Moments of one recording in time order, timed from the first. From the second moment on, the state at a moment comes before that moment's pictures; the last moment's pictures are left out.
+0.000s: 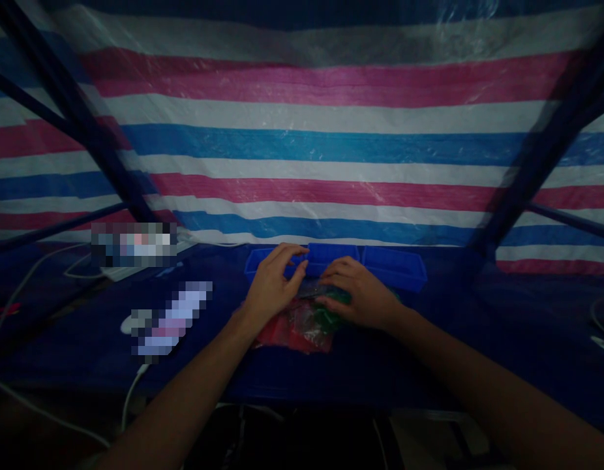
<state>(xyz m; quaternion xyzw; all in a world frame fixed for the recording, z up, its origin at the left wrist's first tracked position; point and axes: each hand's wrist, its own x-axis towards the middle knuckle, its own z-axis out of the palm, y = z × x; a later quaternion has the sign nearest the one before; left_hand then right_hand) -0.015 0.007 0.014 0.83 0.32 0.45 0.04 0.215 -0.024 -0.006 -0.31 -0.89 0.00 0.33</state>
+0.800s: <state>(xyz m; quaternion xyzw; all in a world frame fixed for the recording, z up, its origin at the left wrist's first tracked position) -0.007 -0.003 0.014 0.86 0.30 0.38 0.14 0.216 -0.024 -0.008 -0.39 -0.71 0.21 0.55</state>
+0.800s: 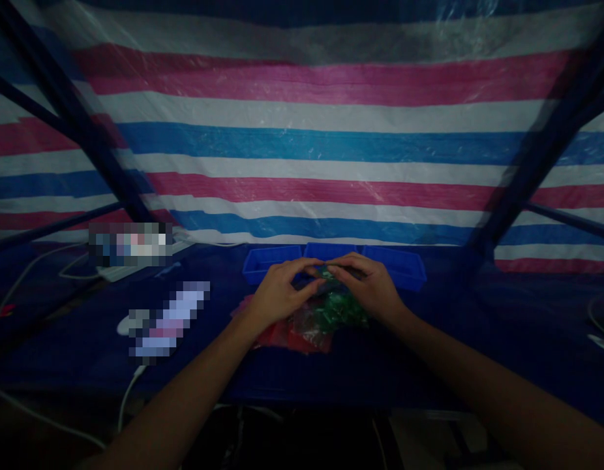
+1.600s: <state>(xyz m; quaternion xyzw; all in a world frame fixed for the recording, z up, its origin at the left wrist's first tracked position) -0.007 -0.002 0.016 0.85 0.28 0.42 0.16 0.210 -0.022 -0.020 -0.37 -0.65 0.36 0.55</state>
